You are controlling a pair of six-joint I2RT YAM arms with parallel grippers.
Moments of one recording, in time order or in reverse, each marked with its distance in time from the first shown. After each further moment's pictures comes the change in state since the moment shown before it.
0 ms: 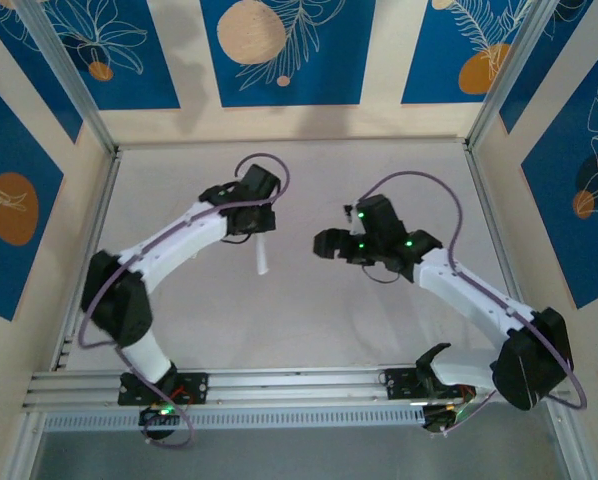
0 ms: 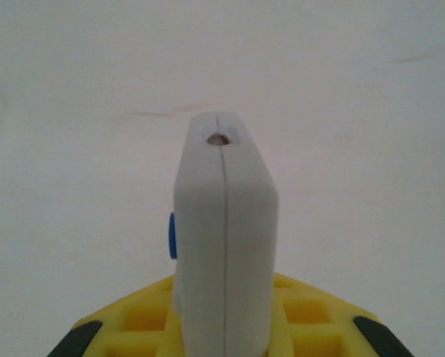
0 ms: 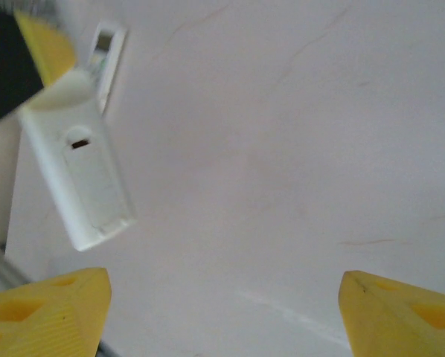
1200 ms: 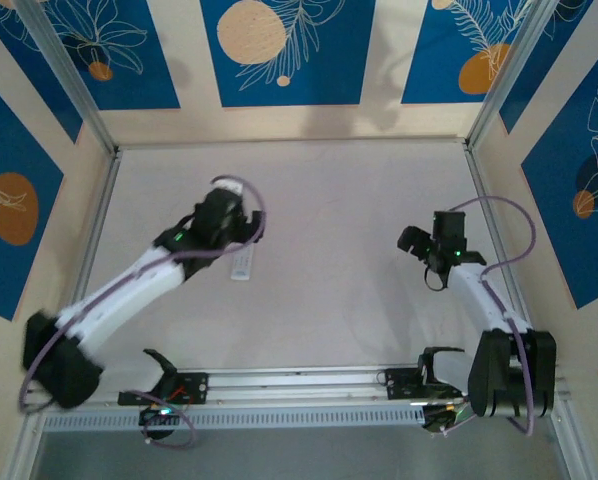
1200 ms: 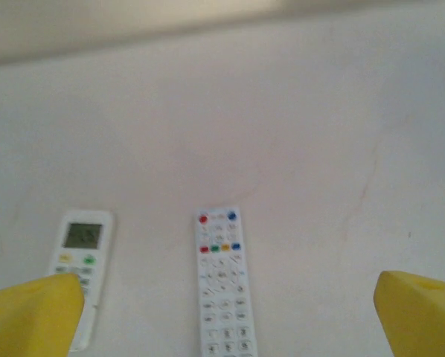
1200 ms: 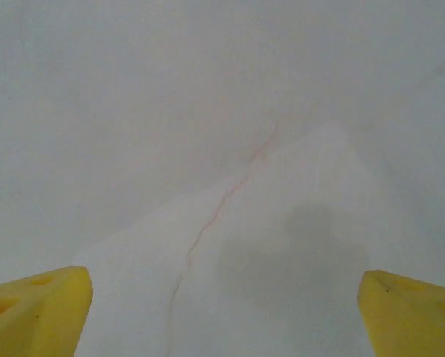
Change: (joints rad) left arm 0.015 -0.540 -0.498 0.463 -0.119 0.354; right arm -0.570 -0.027 -0.328 0.254 0.311 -0.221
